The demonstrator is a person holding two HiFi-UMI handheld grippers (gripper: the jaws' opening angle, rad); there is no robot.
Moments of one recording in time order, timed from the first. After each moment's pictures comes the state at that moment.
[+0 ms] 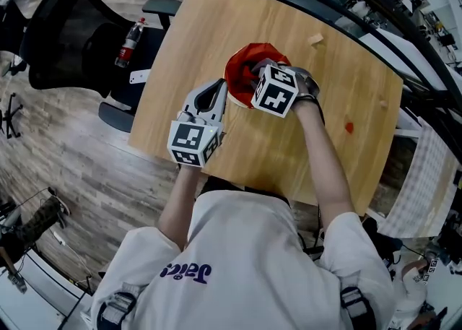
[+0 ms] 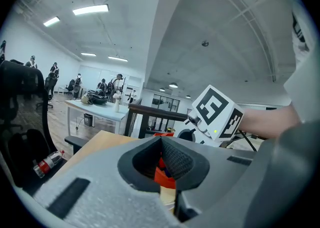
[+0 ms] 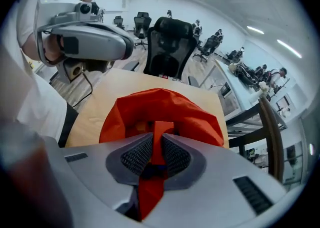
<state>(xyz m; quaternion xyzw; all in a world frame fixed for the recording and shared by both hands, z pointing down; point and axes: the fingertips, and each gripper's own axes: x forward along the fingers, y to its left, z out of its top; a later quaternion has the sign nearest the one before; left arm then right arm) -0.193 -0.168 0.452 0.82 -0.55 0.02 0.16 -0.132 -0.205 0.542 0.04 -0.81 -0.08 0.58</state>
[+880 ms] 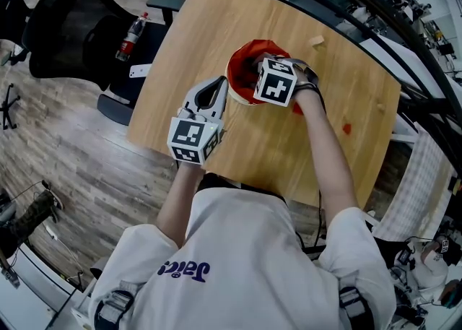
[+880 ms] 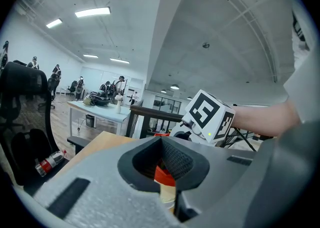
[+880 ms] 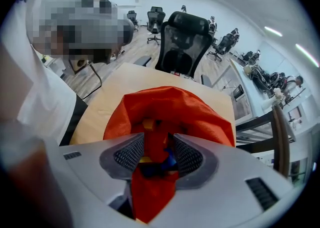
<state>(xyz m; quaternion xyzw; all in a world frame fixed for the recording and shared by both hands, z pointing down) -0.199 -0.158 0.450 0.81 -0.56 0.01 0.16 -0.137 -0.198 0.555 -0.04 -0.79 -0.10 0.60</state>
